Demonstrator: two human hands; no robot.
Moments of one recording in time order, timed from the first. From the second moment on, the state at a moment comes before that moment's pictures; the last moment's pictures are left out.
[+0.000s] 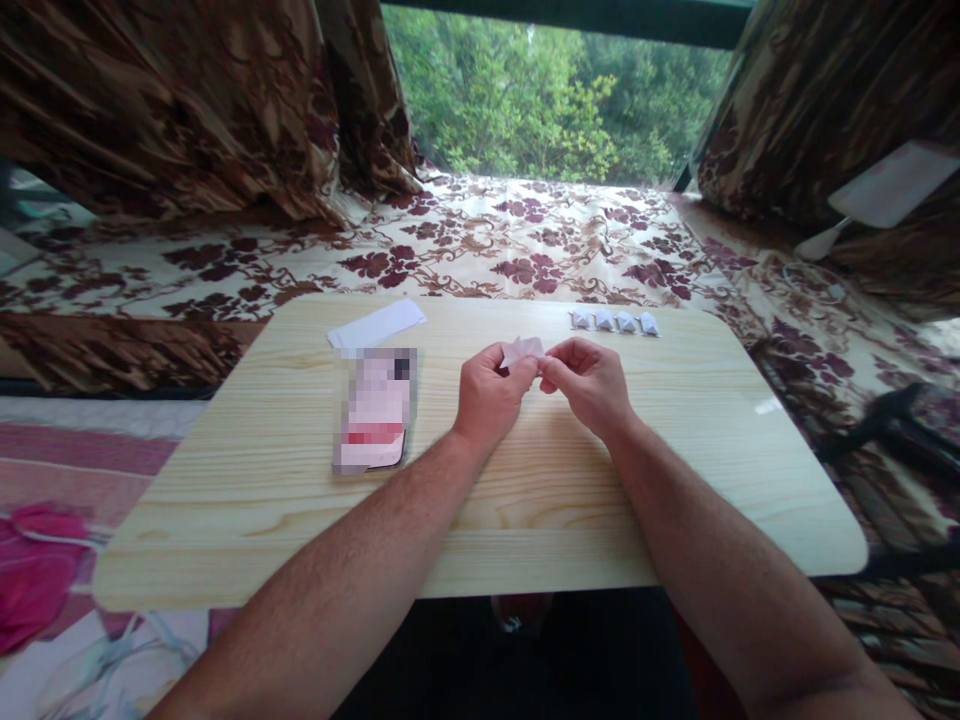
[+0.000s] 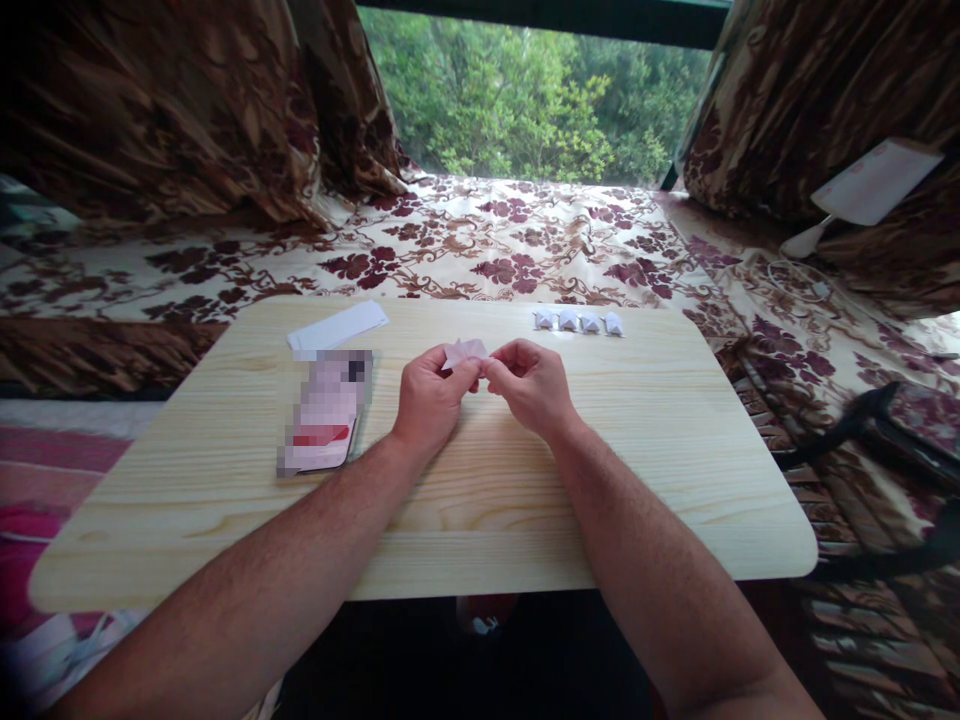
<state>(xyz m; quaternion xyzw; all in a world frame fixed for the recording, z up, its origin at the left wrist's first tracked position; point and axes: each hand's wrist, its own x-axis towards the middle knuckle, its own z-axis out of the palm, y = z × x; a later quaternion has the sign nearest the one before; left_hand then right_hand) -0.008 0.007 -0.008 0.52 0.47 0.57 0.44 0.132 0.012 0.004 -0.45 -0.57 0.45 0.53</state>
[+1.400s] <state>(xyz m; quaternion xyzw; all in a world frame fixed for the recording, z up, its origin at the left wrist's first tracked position) -0.008 0.007 -0.011 0.53 0.50 0.54 0.42 0.135 0.016 -0.002 -0.48 -0.61 0.38 0.50</state>
